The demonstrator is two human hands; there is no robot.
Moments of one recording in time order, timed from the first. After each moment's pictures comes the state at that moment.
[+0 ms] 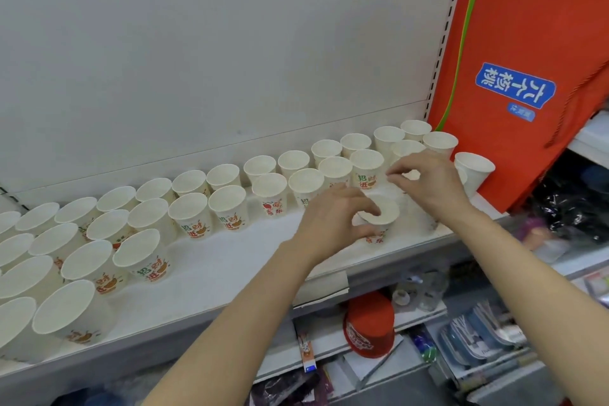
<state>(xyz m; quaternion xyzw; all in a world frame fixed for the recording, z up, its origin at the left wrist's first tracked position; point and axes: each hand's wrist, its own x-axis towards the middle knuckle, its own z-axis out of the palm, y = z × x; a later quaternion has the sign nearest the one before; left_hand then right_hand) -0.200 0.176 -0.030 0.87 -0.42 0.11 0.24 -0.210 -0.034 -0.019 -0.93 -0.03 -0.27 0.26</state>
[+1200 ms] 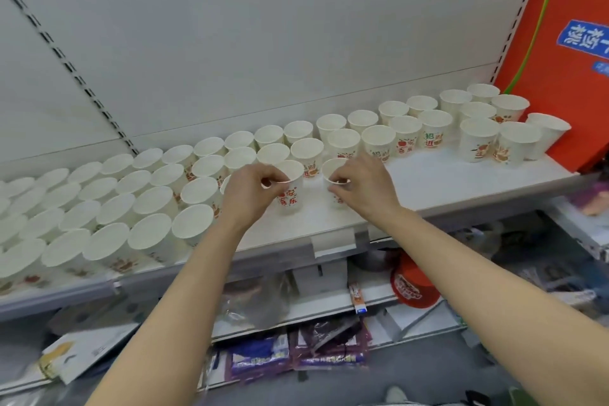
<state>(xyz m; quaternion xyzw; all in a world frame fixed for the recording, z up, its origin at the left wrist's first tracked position) -0.222 0.423 -0.023 0.93 -0.14 0.10 0.34 -0.235 0.194 -0.052 -0.93 -0.15 -0.24 0.23</state>
